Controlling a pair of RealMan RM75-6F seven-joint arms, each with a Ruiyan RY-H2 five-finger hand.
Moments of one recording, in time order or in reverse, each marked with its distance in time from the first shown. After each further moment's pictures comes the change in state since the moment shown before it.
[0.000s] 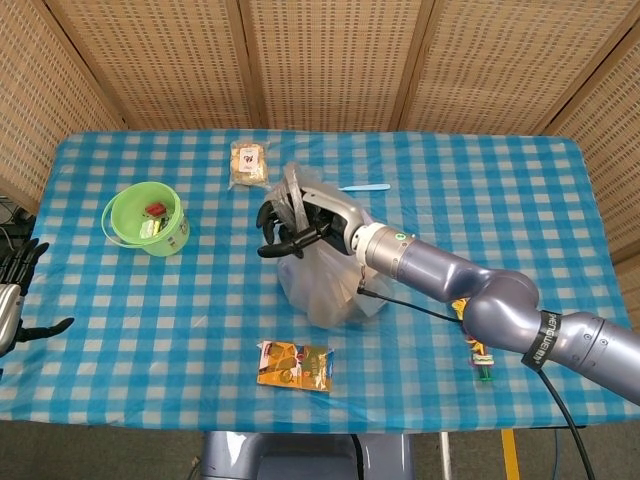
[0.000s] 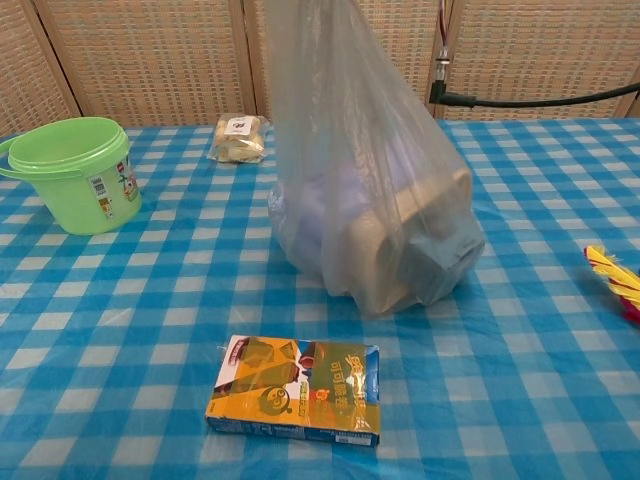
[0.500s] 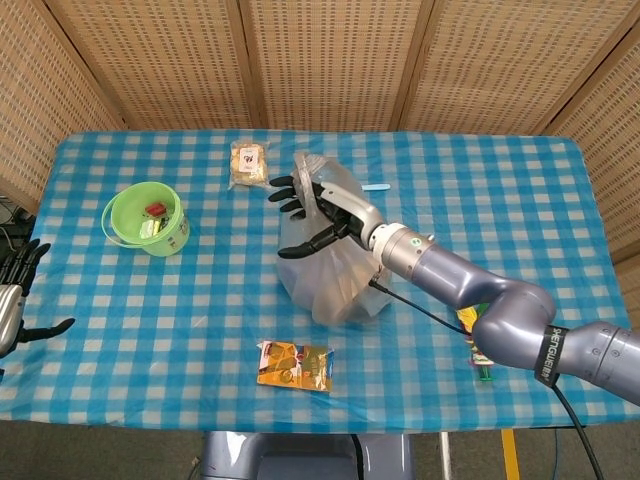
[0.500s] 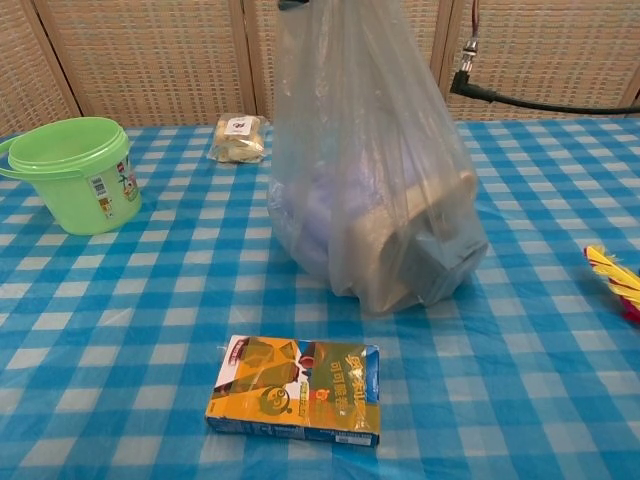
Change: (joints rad) left arm 0.001 -0.006 0.001 -0.003 0.003 0.003 0.017; right arm 0.089 0.127 -0.210 -0.073 -0.078 0.179 0.081
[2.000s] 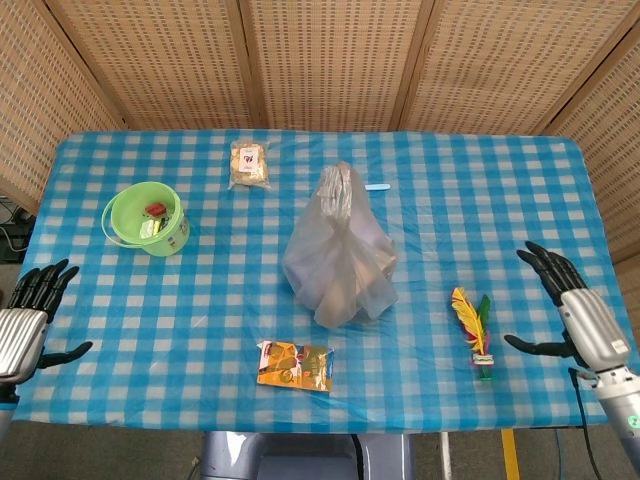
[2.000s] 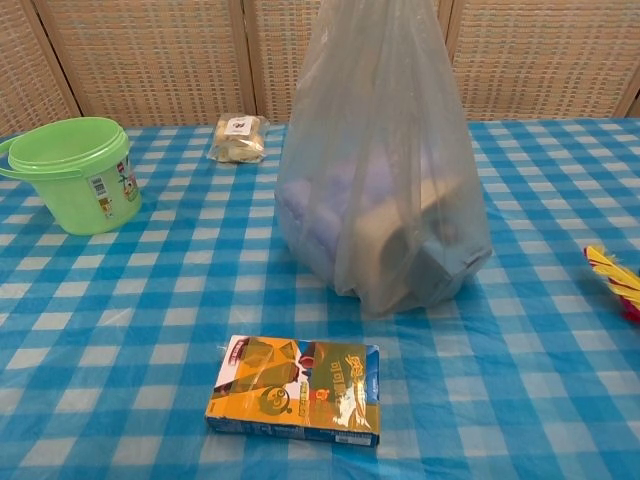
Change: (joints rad) left arm 0.048 -0.014 0.067 -0.061 0.165 0.105 0.107; right arm -0.898 0.200 -0.422 -0.172 -0.685 1.094 -0.608
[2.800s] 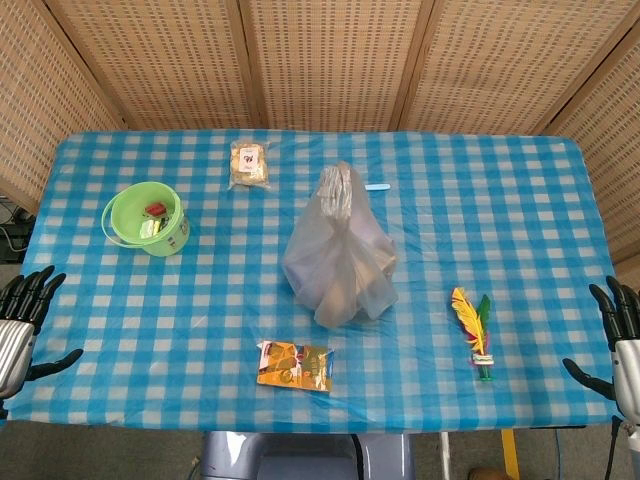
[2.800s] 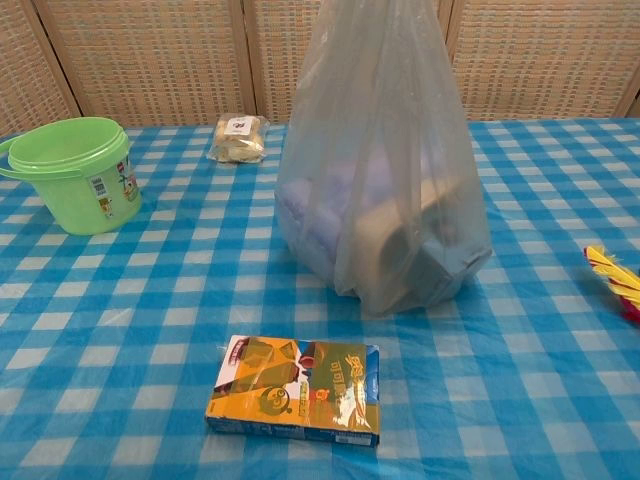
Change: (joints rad) left arm 0.056 0.011 0.024 -0.022 0.057 0.099 0.032; right arm -0.273 -0.209 -0.063 0.110 0.045 0.372 -0.616
